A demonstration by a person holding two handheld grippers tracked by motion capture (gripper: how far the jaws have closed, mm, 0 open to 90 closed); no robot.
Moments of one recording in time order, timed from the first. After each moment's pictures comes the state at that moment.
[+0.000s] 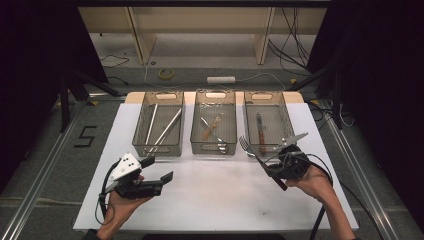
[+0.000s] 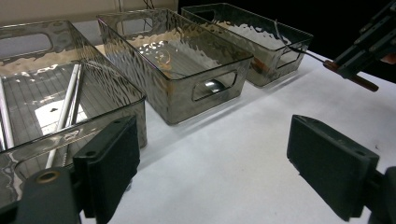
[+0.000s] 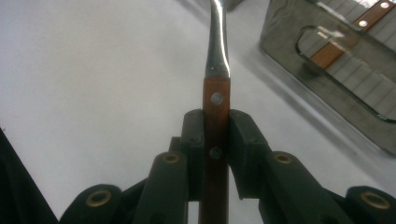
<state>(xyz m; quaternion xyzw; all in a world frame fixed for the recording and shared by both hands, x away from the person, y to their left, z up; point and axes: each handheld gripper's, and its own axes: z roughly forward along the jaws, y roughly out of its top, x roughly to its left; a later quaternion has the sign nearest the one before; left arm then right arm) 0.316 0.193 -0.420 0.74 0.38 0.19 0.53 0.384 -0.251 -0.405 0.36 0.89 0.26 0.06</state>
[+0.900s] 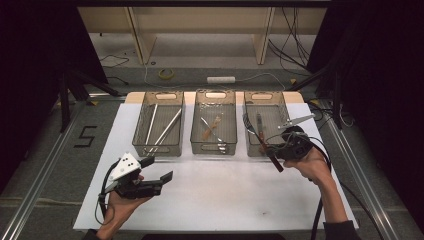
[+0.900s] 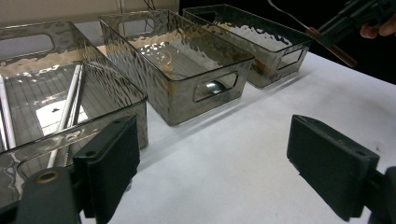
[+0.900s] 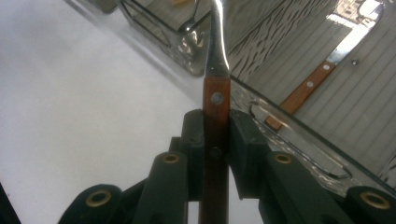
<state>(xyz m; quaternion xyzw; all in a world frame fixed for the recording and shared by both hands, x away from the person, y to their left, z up) 0.316 0.194 -0.420 0.73 0.38 0.19 0.53 0.420 -0.256 -0.381 0.40 0.86 0.32 0.07</state>
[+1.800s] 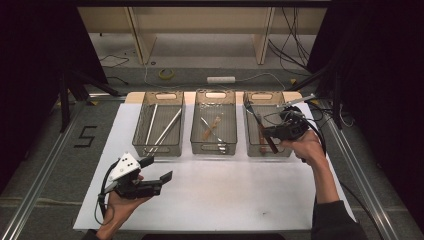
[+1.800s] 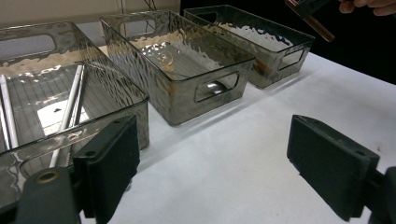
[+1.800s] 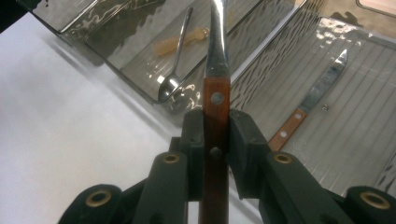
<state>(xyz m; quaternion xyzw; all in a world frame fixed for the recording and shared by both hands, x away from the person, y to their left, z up) 0.316 0.194 -0.420 0.73 0.38 0.19 0.53 0.462 -0.250 -0.357 0.42 0.83 0.35 0.07</state>
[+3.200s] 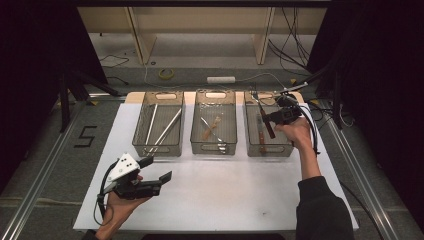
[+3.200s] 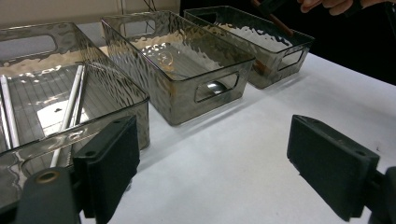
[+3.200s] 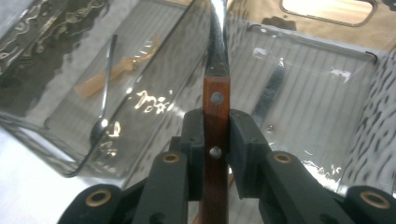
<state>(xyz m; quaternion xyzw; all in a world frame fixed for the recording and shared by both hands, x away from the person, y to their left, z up) 0.315 0.196 -0.420 0.73 0.38 0.19 0.53 0.524 -0.250 -0.371 0.51 0.79 0.32 0.11</state>
